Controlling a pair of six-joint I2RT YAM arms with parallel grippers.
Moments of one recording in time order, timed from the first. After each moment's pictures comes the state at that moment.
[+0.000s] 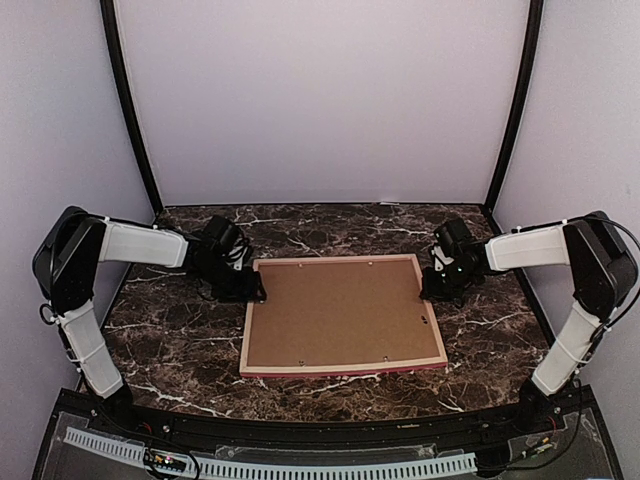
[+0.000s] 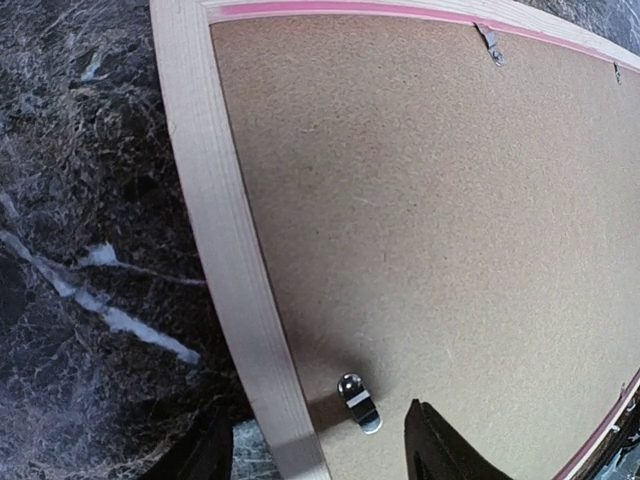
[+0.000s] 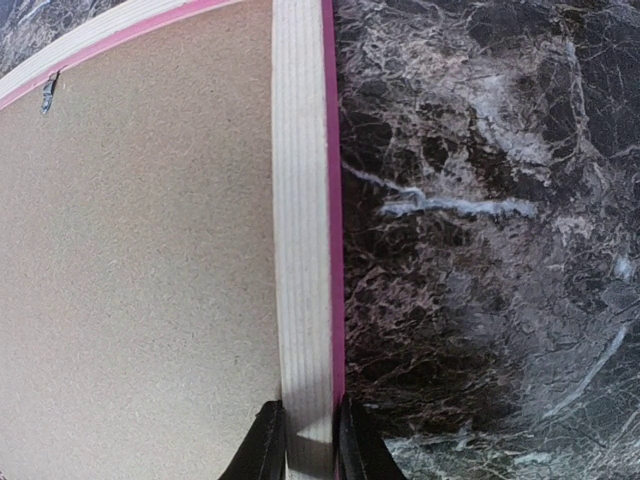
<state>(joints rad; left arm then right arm) -0.49 1.80 1.06 -0.37 0.23 -0.42 0.41 1.68 0.92 -0.35 -0.07 0.43</state>
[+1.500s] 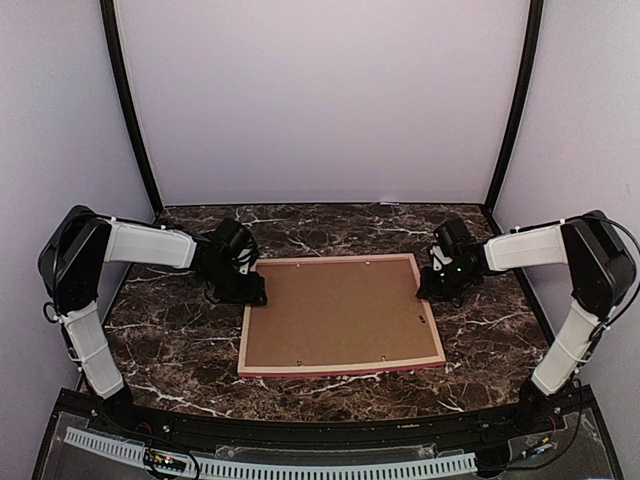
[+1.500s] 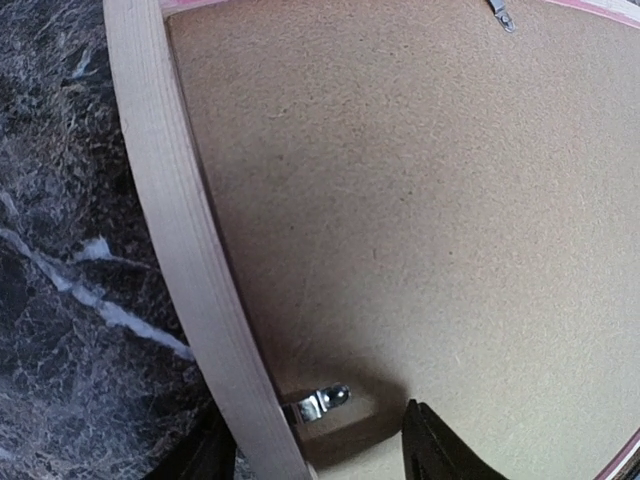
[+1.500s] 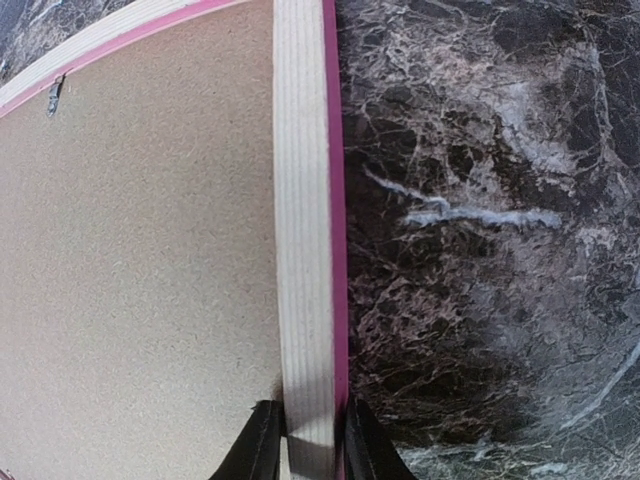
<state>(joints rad) -0.55 1.83 1.11 -0.44 0.11 -0.40 0.41 1.70 0.92 -0.32 -0.10 0.44</state>
